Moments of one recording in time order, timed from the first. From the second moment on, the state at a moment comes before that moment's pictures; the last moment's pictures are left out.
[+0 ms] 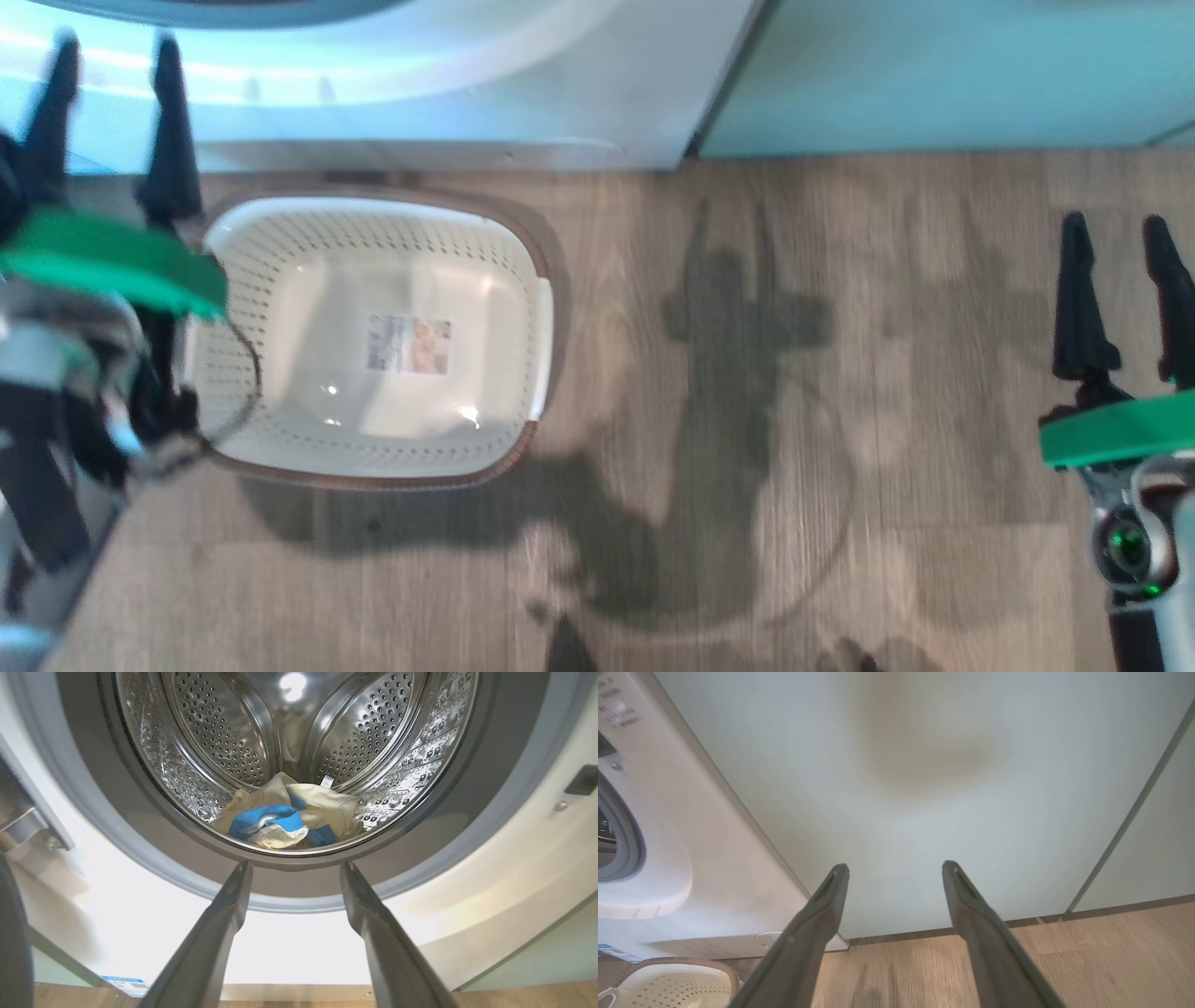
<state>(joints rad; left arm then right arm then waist) -0.51 0.63 -0.26 -0.01 -0.68 0.32 -0.19 -0.29 -0.09 0.01 0.12 0.33 0.13 -0.18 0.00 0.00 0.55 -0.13</state>
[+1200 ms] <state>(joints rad) 0.05 0.47 -0.26 -0.10 -0.59 0.30 -0.25 0.07 -0.09 -0.03 -0.09 0.26 0.13 0.03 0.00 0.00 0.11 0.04</state>
